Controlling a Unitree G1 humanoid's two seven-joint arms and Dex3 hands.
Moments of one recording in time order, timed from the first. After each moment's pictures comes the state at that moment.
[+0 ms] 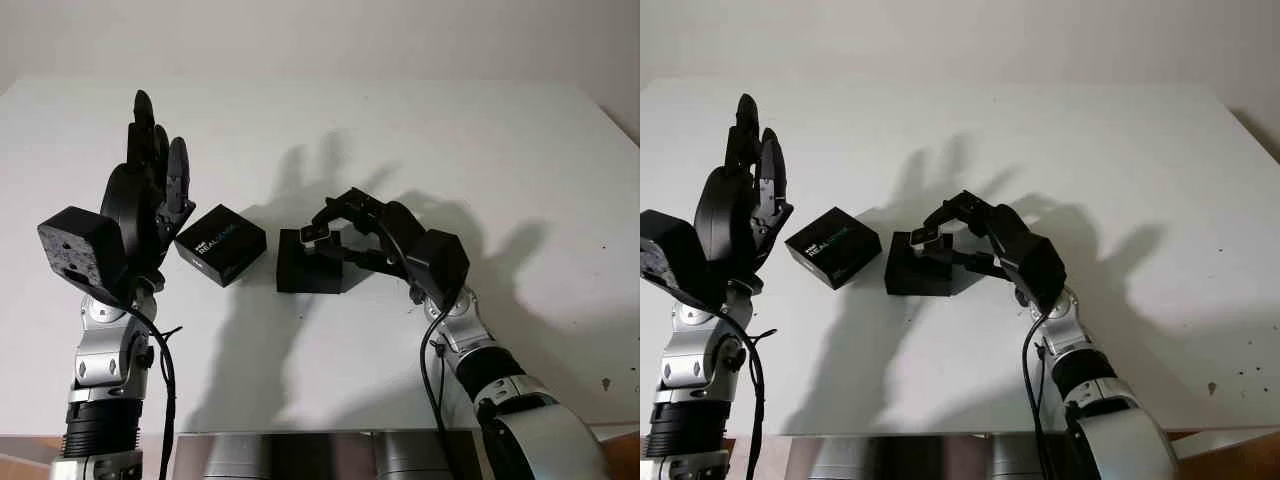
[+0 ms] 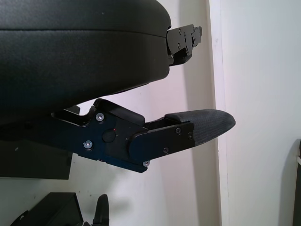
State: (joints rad) left arm -0.35 0.22 0.21 0.07 -0.16 -0.02 -0.12; right arm -0.63 -0.17 0.07 0.98 -0.10 -0.55 0.21
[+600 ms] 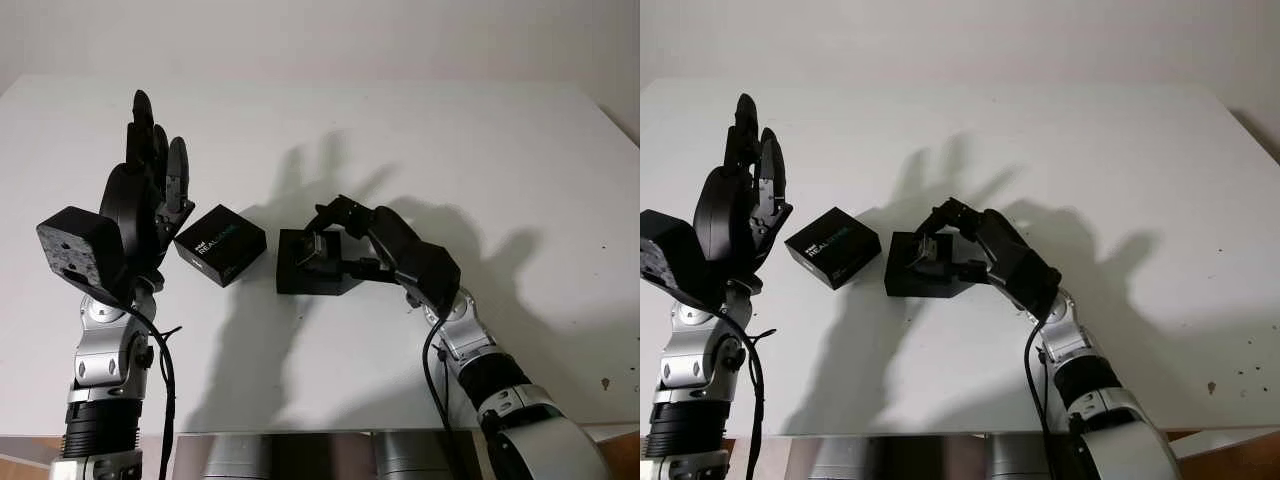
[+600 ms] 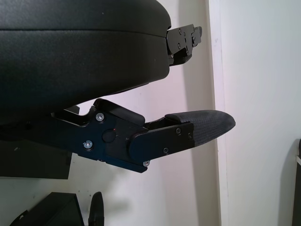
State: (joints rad) left arm -0.35 0.22 0.21 0.07 -0.16 -0.02 -0.12; right arm -0.59 -0.18 0.13 0.87 -0.20 -0.53 0.18
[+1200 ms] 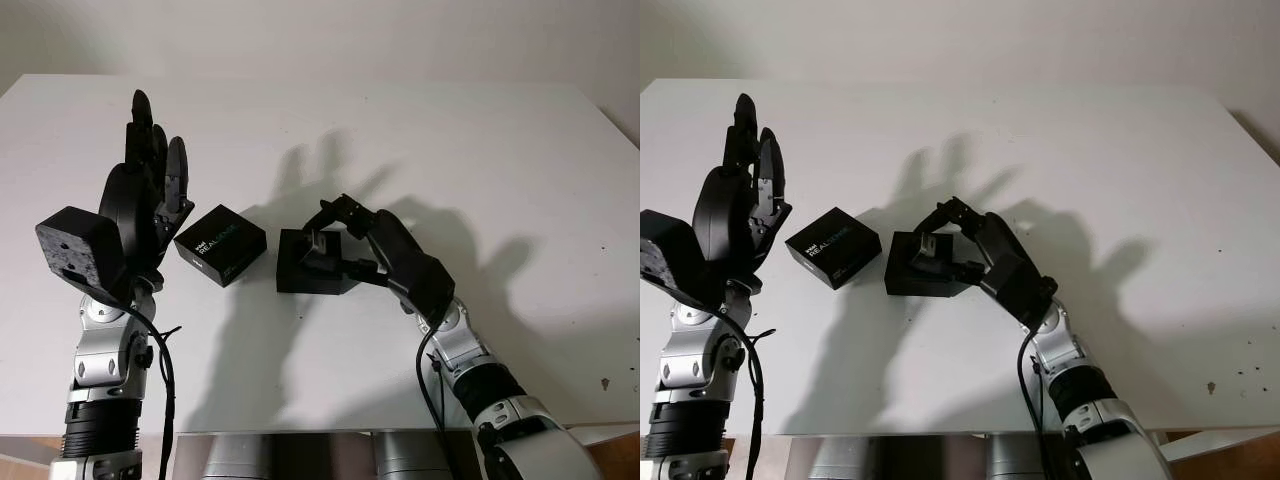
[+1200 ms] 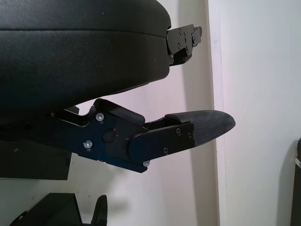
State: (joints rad) left arm -0.35 0.22 0.22 0.07 -0.16 -0.02 -0.12; right arm -0.54 -0.15 0.14 0.84 -0.23 -0.54 0.06
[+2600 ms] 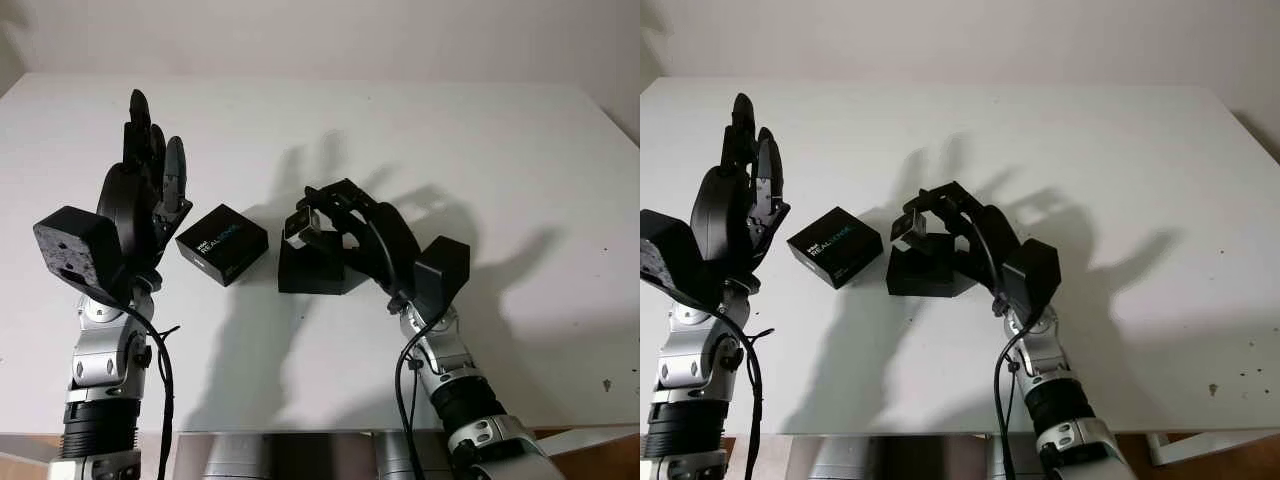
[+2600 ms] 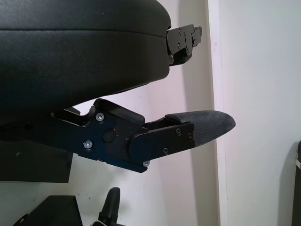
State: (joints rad) left arm -0.35 0.23 0.22 0.07 -0.16 -0.02 -0.13; right arm -0.50 -0.03 0.05 0.69 -0.01 -0.42 0.22
